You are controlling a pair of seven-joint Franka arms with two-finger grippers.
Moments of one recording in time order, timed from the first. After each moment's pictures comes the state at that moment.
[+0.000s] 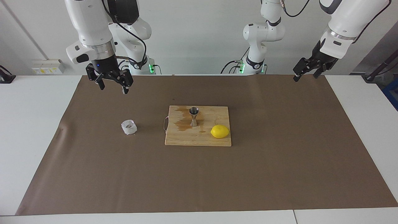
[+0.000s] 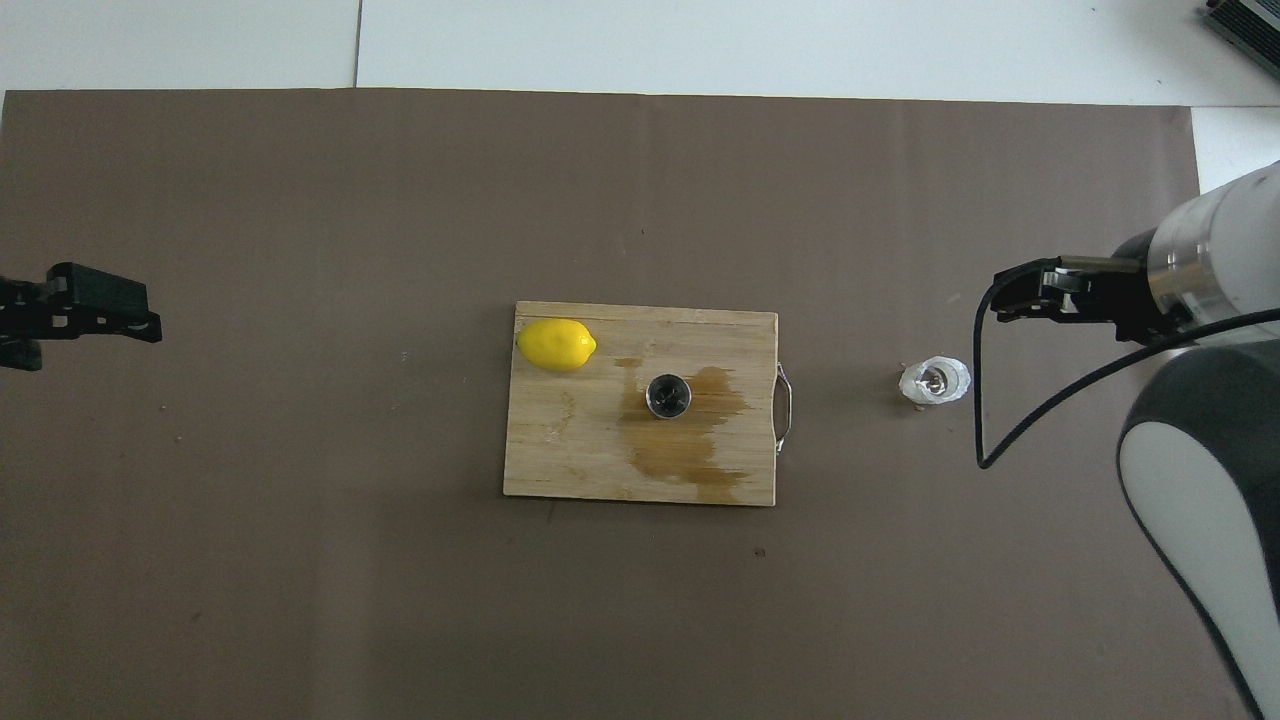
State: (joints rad) left arm -0.06 -0.05 0.00 -1.58 -0.05 1.52 -0.22; right arm 0.02 -0.03 0.13 -1.64 -0.07 1.63 0.35
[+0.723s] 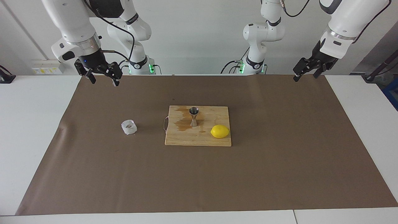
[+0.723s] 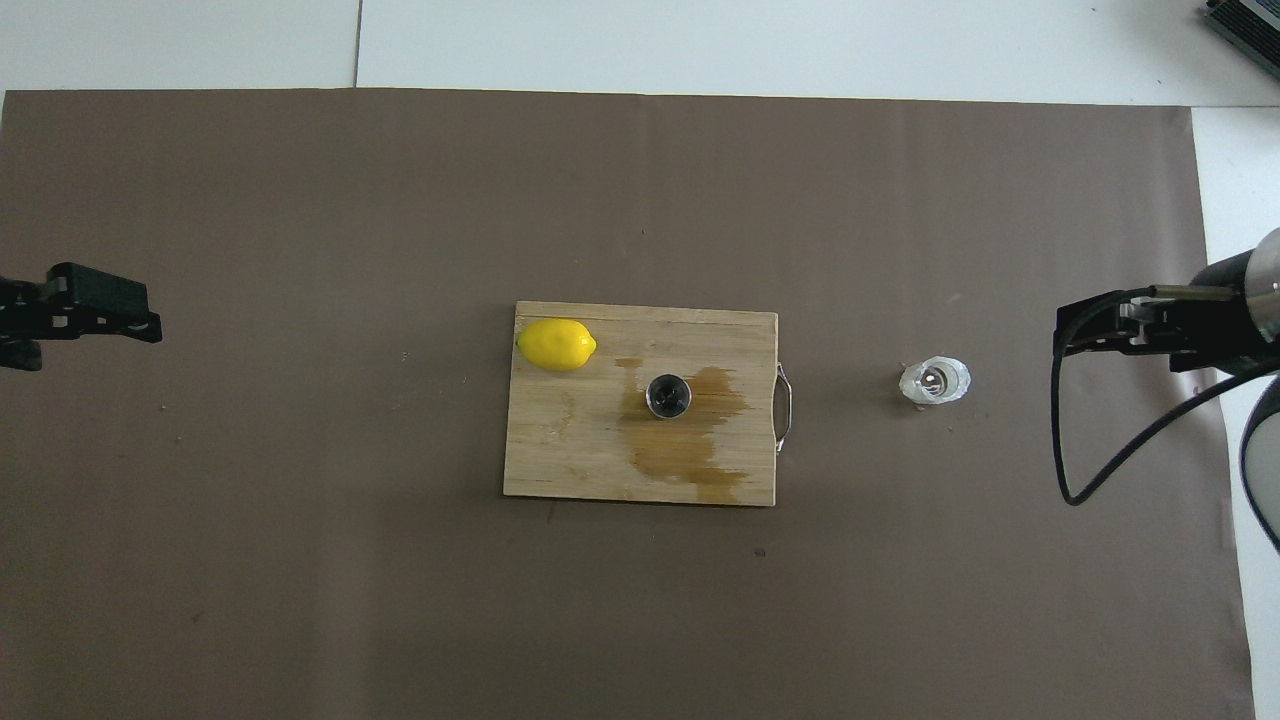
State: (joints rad) left arm -0.06 -0.05 0.00 -1.58 -0.05 1.52 -0.22; right arm -0.07 -0.06 0.12 -1.67 -0.01 1.59 0.19
